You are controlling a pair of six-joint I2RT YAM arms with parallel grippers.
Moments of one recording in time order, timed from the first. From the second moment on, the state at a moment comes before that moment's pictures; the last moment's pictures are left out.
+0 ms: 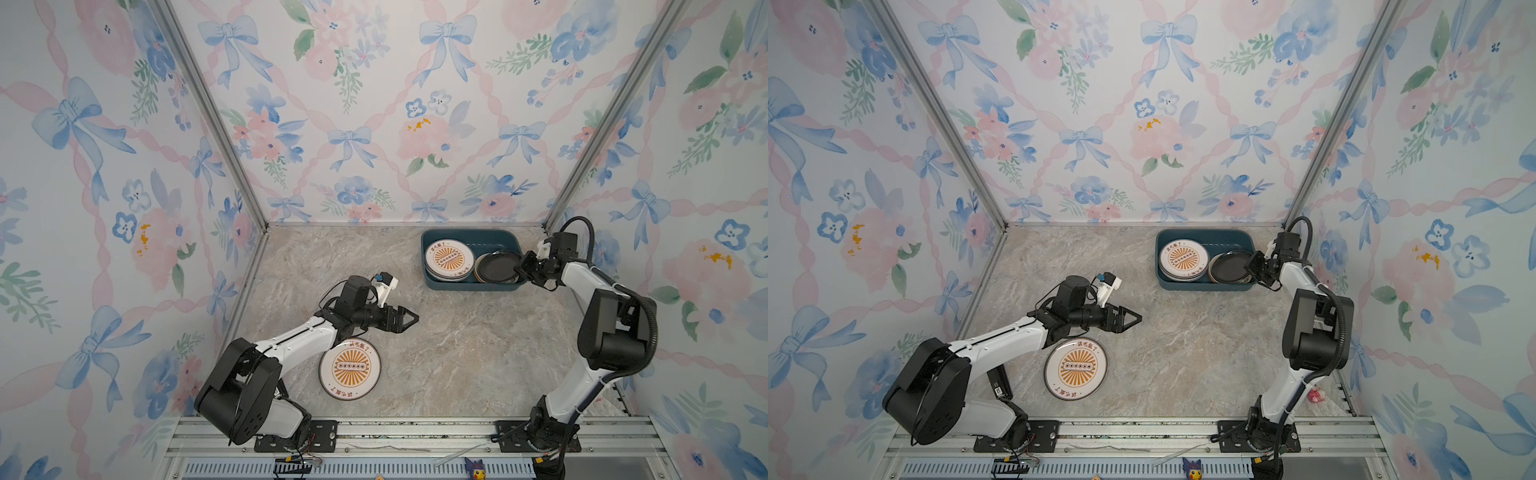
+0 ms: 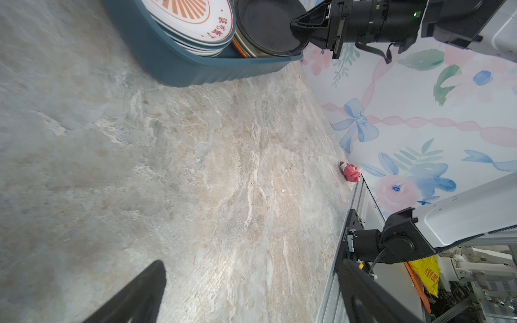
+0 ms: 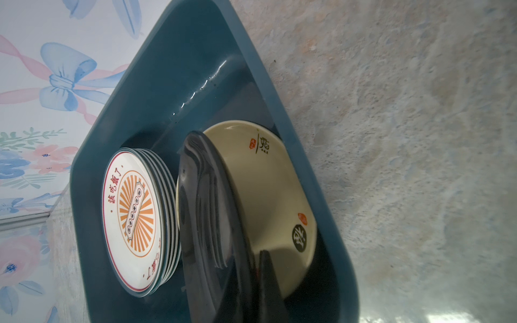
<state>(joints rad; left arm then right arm) -0.54 1.42 0.72 0.08 0.61 -0.44 -0.22 1.84 1.30 -0.39 -0.37 0.48</state>
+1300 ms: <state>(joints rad) -0.54 1.43 0.72 0.08 0.61 -0.44 -0.22 1.88 1.34 -0.48 -0.28 0.45</state>
